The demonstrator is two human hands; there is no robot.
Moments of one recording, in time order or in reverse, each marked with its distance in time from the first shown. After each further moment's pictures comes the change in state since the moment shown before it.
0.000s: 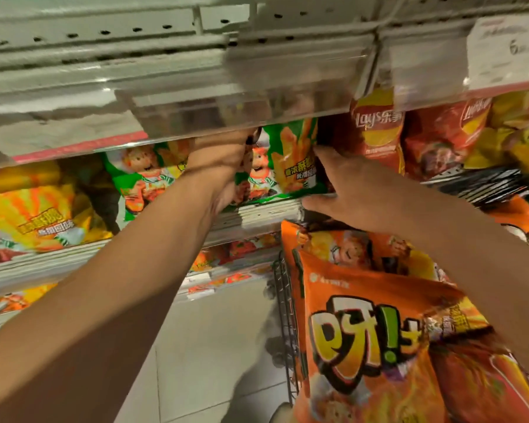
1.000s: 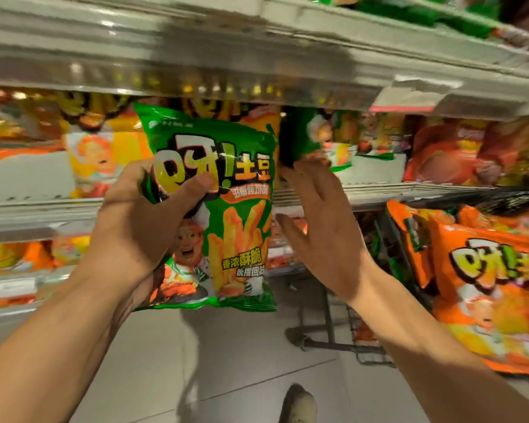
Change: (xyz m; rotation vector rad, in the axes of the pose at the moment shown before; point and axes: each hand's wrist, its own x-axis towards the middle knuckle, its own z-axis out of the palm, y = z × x) left_hand -0.154 -0.003 -0.353 -0.087 0.134 0.120; right_hand -0.050 -0.295 0.114 0.092 0.510 -0.254
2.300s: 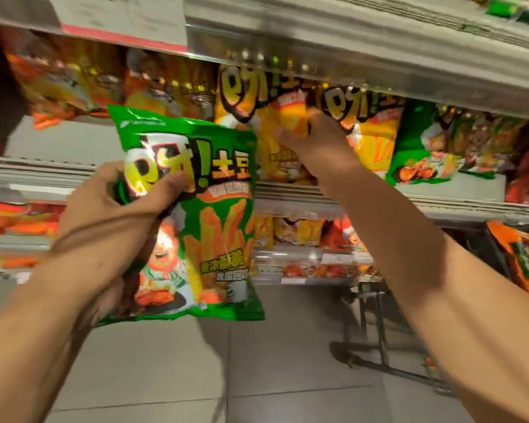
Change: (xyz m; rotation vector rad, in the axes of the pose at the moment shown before) left_hand -0.004 -0.010 -0.178 0.119 0.258 0.130; right_hand 0.136 -0.125 0.080 0.539 -0.163 0.424
